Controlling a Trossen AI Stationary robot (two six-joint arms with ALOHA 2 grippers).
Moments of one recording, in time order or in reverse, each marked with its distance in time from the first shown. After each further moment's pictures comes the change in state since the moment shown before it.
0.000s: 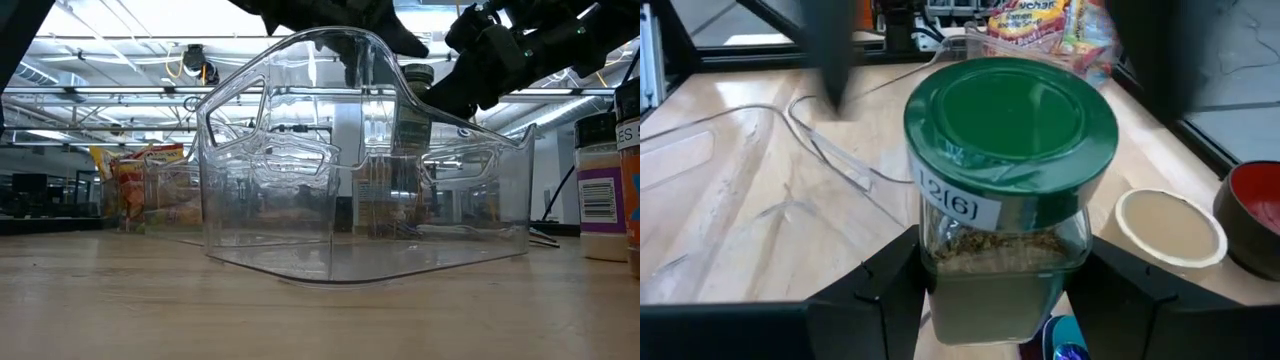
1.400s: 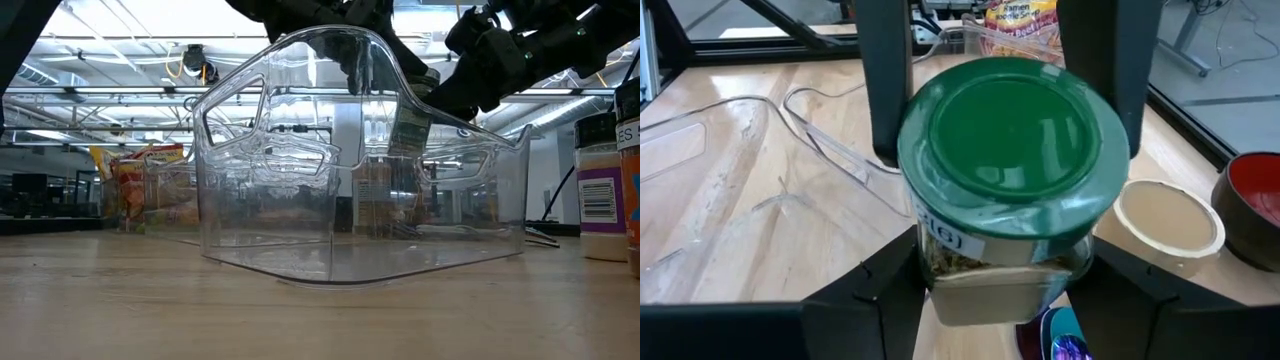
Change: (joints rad) left arm 0.010 0.030 0.000 -0.012 0.017 0.042; right arm -0.001 0.000 -0.001 -0.008 0.003 0.002
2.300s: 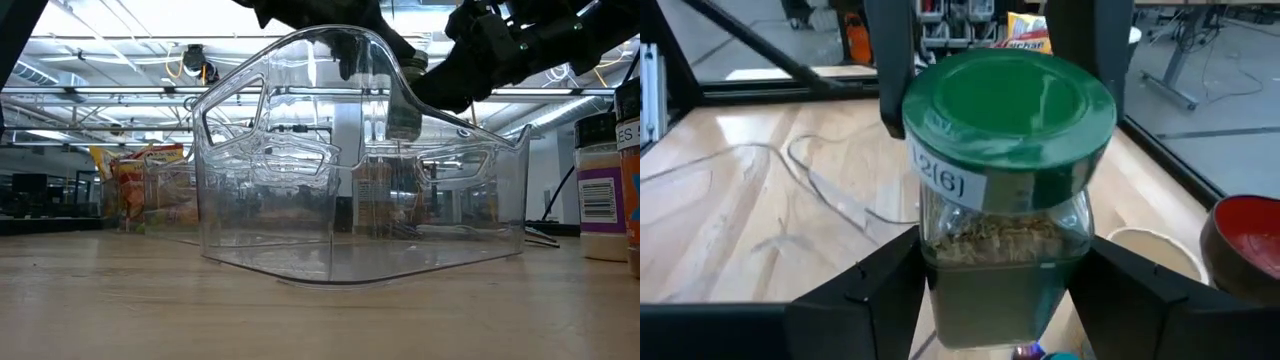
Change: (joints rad) left arm 0.010 -0.082 -0.003 -0.044 -0.019 0.017; right arm 0.000 -0.002 0.005 0.051 0.001 -0.011
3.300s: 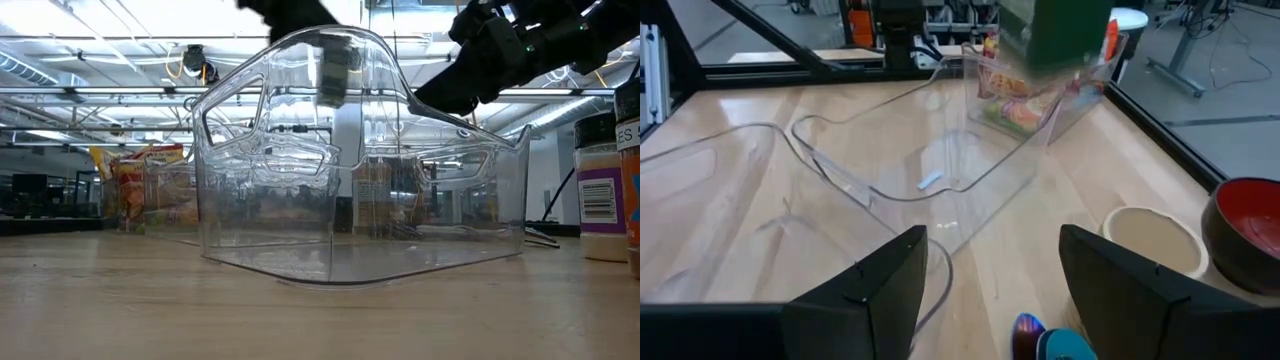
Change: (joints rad) left arm 0.005 -0.399 -0.314 0.026 -0.307 -0.082; right arm 0.000 -0.037 -0.005 -0.046 -0.003 0.003
